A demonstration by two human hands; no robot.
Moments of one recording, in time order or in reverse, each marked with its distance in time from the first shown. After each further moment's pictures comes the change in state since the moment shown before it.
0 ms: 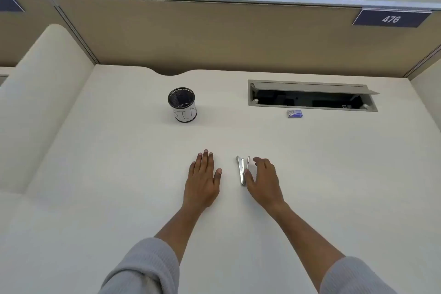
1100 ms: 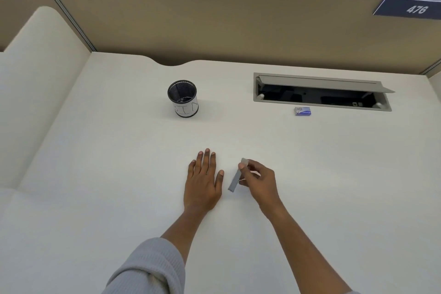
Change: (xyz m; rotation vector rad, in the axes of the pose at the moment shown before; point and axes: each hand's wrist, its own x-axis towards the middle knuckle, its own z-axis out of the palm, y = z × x) left_hand 0.004 -0.010 0.022 0.064 0.069 -0.025; right_hand 0.003 -0.032 -0.002 0.783 -0.063 0.292
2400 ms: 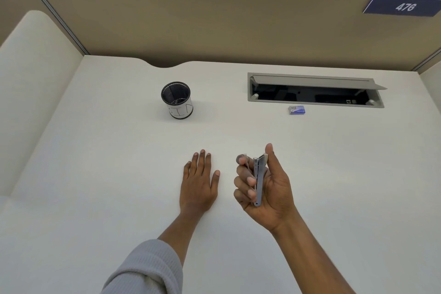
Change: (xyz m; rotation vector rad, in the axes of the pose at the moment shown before) left_hand -0.001 0.002 -0.002 0.007 0.031 0.008; right_hand -0.055 -0.079 -0.016 1.038 -0.687 0.323
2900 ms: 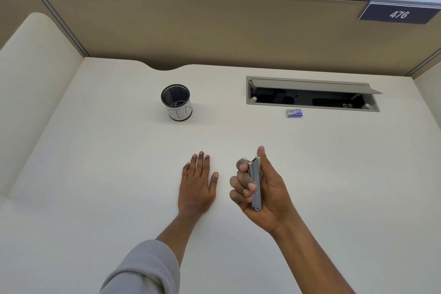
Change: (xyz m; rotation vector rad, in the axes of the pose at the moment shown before) left_hand -0.001 0.000 0.000 -0.006 0.006 0.002; right_hand -0.004 0.002 0.010 -0.102 0.091 -0.006
